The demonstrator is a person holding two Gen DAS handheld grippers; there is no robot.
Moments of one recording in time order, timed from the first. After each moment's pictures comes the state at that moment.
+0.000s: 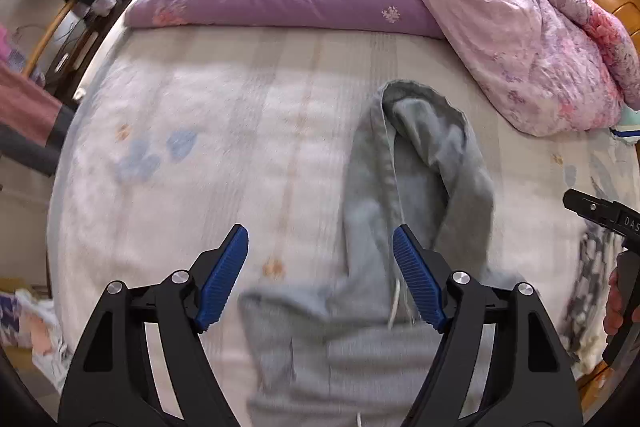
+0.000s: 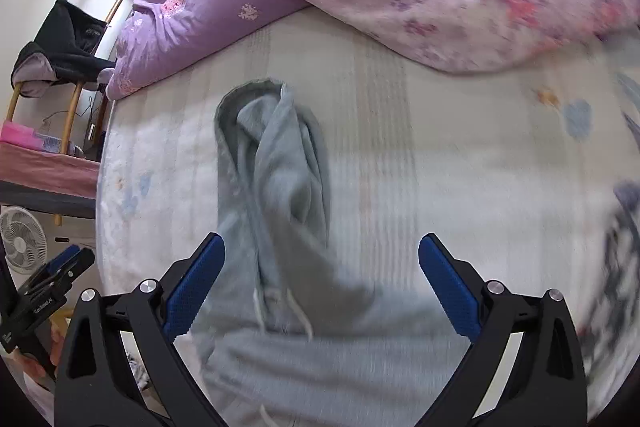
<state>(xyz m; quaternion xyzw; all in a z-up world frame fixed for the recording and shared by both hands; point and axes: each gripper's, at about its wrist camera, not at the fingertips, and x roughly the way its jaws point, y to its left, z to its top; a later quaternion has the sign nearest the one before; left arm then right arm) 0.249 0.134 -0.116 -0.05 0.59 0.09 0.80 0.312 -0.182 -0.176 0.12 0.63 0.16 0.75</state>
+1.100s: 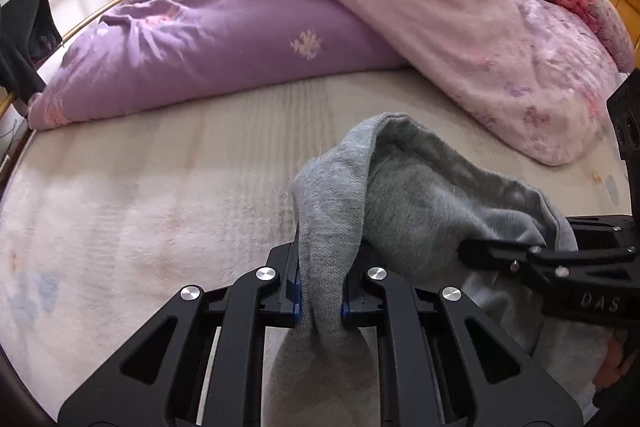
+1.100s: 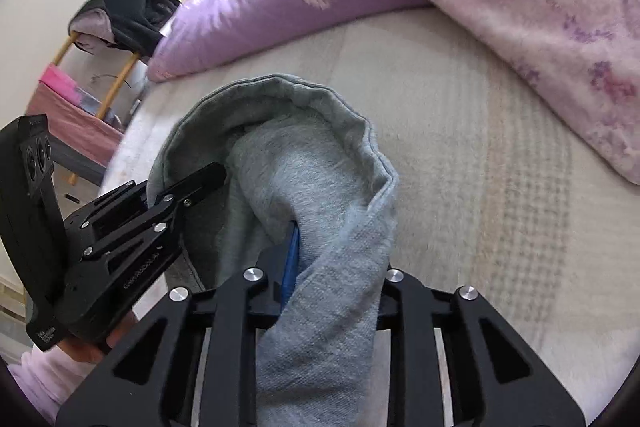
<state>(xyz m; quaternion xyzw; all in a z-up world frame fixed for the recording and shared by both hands) 0.363 0.090 -0.273 0.02 0.45 0.00 0.89 0.381 -0.114 -0.297 0.10 0.53 0.31 0.78</state>
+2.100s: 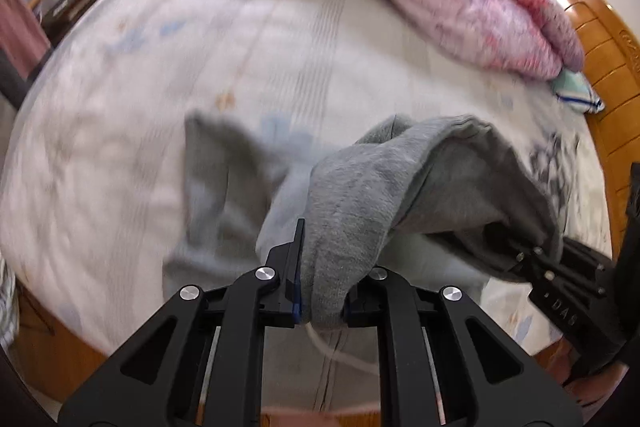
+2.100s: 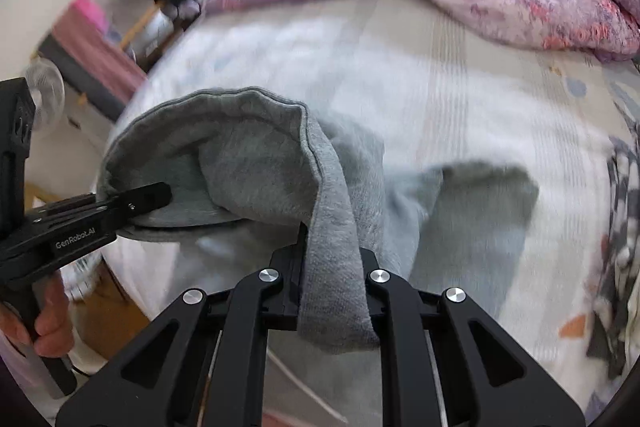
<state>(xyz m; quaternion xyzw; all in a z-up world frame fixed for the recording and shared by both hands) -0.043 0.060 -0.149 -0.13 0.56 0.05 0.82 -0.007 -0.151 -0.161 0.00 0.55 0.26 0.79</state>
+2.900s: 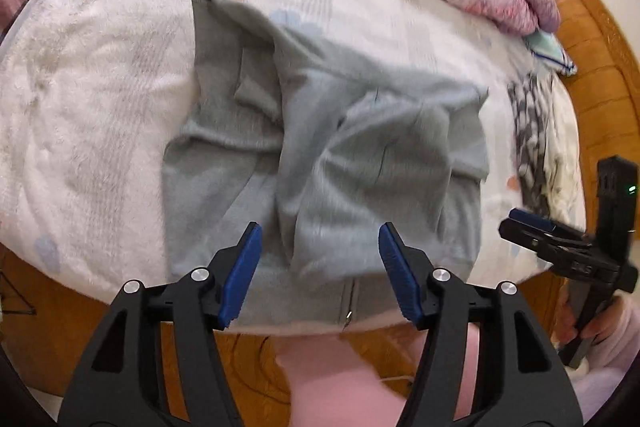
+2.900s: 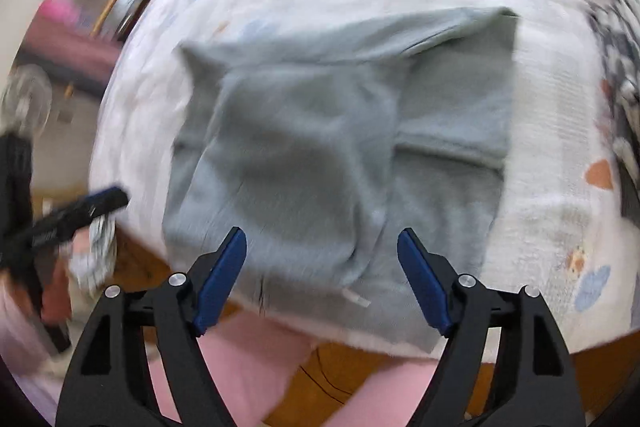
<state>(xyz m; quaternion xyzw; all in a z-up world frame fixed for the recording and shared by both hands) -0.139 0.101 -0.176 -0.18 0.60 -0.02 0.78 -0.078 -0.199 -0.201 0.07 0.65 0.20 0.73</state>
